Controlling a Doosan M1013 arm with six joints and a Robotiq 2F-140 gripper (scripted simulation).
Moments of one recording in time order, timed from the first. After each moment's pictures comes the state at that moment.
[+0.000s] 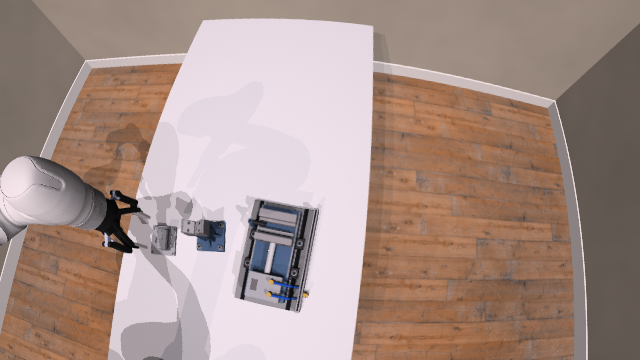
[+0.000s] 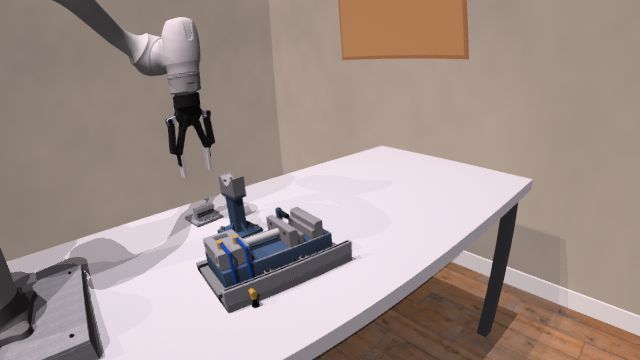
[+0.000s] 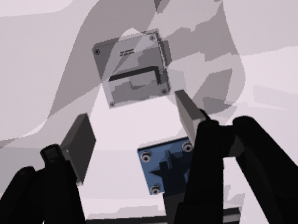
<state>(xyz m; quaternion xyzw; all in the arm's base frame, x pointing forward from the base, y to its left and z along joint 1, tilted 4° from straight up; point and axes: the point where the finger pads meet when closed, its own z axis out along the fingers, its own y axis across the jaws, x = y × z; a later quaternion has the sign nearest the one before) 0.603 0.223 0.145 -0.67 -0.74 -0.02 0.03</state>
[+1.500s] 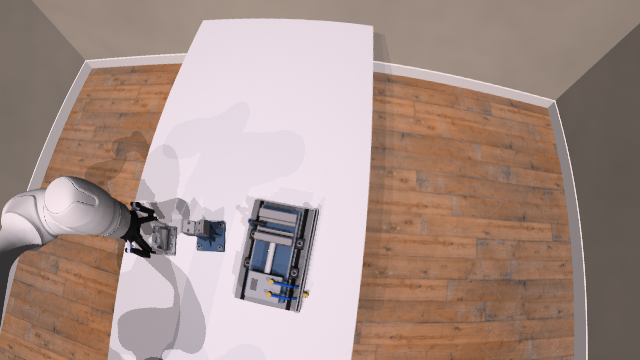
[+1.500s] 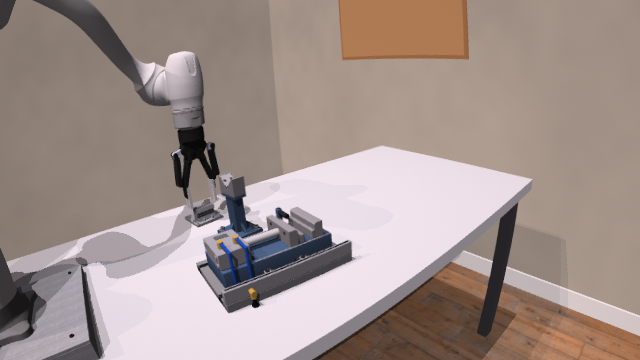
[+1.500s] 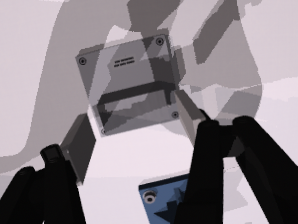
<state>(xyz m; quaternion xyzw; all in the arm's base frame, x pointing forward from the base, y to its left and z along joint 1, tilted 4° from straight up) 0.601 0.229 0.049 -0.67 -0.74 -0.02 0.03</state>
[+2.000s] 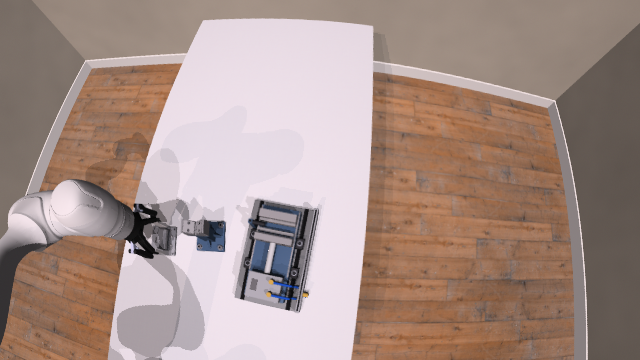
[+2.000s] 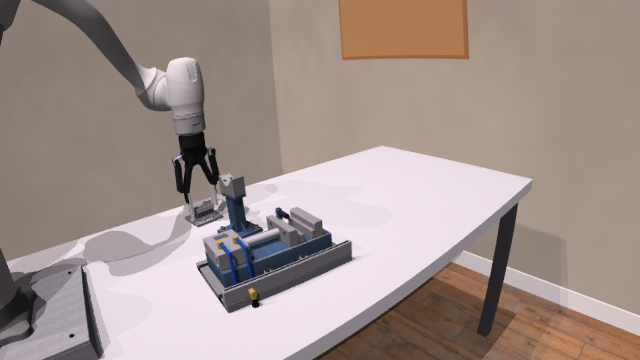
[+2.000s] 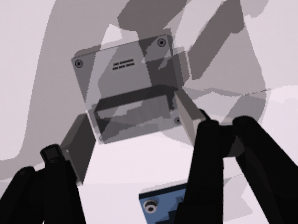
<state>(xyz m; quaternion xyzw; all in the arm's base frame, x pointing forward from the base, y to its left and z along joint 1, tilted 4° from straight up) 0.600 0.230 0.033 -0.67 -0.74 -0.02 0.03</state>
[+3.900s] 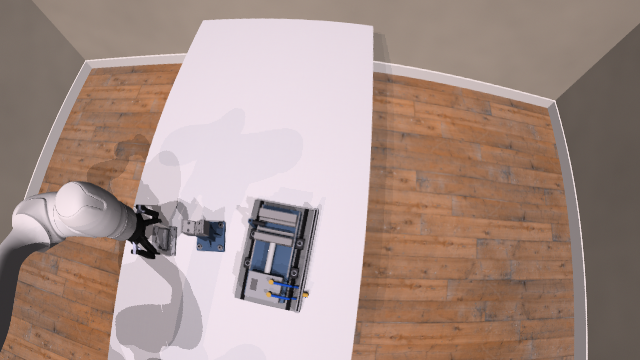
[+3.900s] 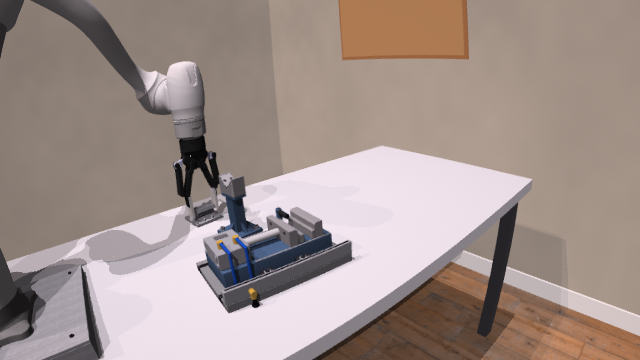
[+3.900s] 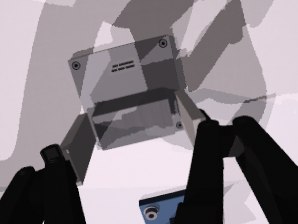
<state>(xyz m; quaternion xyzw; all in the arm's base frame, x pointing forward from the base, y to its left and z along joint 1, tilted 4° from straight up) 0.600 0.231 0.022 -0.67 -0.74 -0.02 0.03</state>
